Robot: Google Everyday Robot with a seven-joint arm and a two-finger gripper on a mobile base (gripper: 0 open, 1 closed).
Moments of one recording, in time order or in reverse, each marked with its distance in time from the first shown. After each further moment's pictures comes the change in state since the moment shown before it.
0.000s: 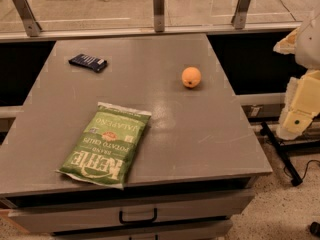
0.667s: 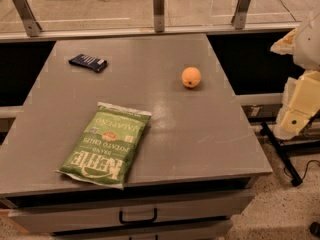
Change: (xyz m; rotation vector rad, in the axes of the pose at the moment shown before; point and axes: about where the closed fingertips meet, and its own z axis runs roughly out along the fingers) arm -0.004 -0.001 0.003 -0.002 -0.030 -0.006
